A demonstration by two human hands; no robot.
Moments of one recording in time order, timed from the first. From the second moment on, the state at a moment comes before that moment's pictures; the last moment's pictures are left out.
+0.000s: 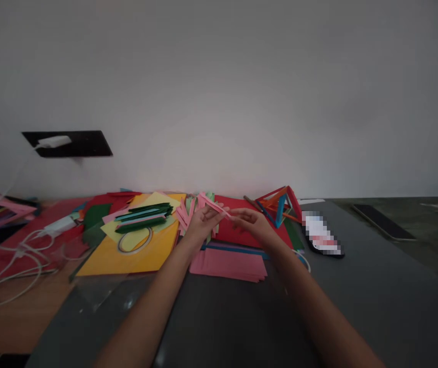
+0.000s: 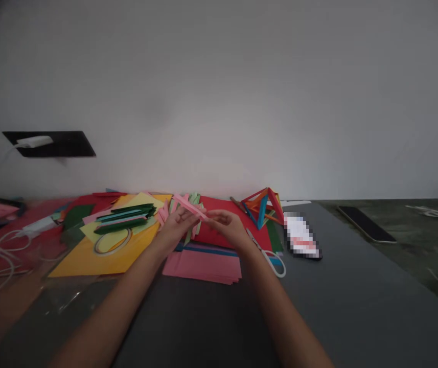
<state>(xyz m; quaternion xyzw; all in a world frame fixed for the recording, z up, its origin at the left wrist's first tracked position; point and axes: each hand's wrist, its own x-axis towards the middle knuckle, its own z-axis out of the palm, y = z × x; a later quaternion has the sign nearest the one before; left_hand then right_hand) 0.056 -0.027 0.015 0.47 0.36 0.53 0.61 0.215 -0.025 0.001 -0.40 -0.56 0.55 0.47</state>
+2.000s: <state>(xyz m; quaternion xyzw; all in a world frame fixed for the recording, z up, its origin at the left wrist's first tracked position) 0.069 -0.031 -0.001 0.44 0.30 0.52 0.67 0.208 -0.034 0.005 -0.51 -0.72 0.01 0.47</state>
